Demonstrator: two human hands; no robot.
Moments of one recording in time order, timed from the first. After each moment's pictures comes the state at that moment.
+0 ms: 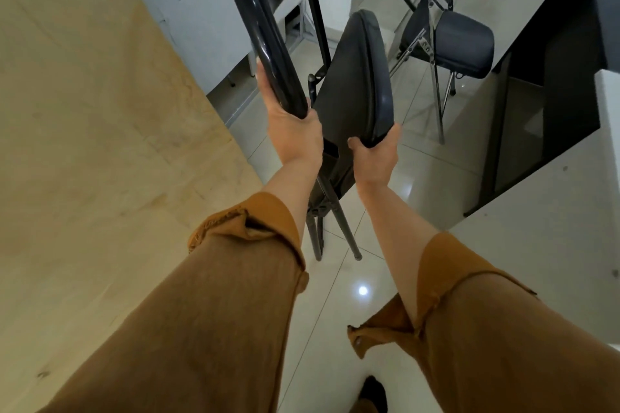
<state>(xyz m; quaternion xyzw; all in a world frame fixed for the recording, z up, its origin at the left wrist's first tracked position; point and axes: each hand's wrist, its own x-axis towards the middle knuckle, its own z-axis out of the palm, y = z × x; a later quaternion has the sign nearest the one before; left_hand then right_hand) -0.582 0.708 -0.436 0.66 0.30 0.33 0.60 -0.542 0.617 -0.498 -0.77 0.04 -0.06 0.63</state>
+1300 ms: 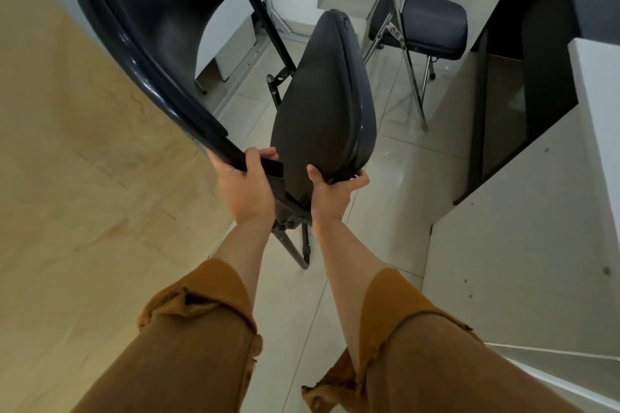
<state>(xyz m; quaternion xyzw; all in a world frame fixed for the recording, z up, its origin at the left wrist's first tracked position) -0.583 0.679 -0.492 0.60 0.30 0.36 0.64 -0.537 0.612 -0.574 -0.64 0.19 0.04 0.75</state>
